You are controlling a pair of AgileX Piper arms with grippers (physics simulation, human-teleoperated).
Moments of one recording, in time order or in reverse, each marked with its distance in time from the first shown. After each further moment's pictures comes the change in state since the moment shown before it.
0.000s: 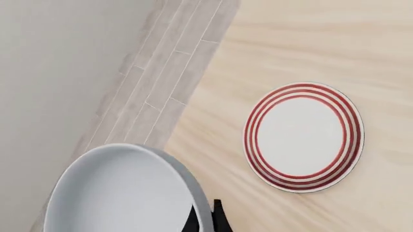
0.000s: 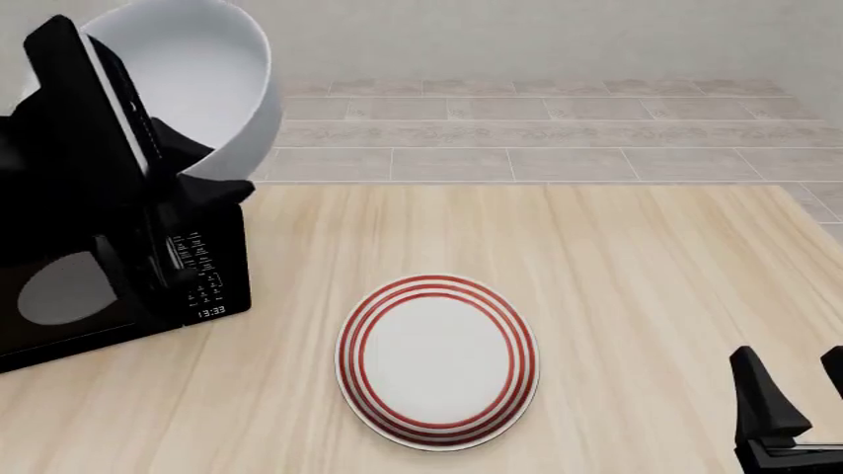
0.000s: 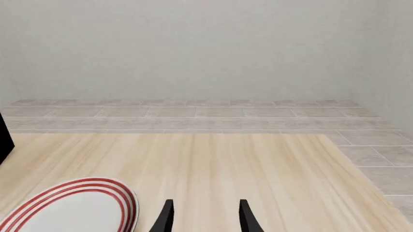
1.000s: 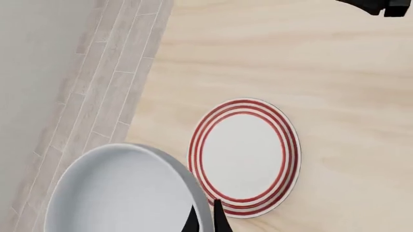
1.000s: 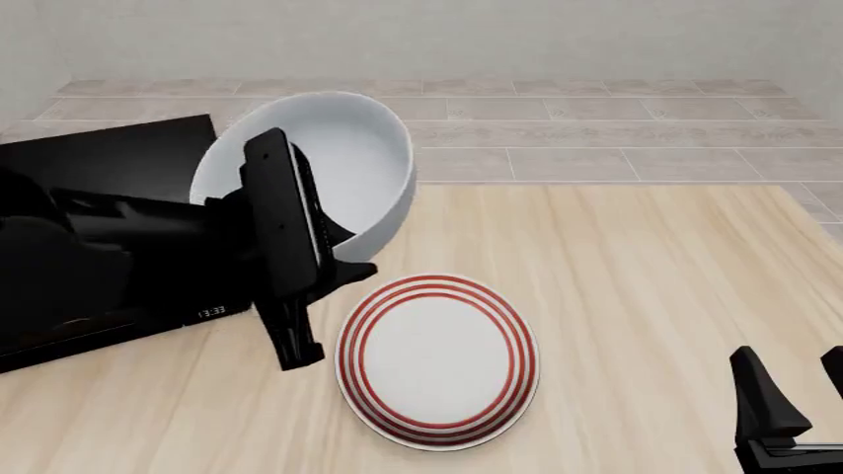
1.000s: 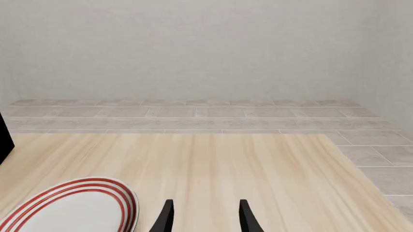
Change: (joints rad) left arm -0.248 0.167 0.080 -0.126 -0.071; right arm 0.000 0.000 0.000 0.000 0.000
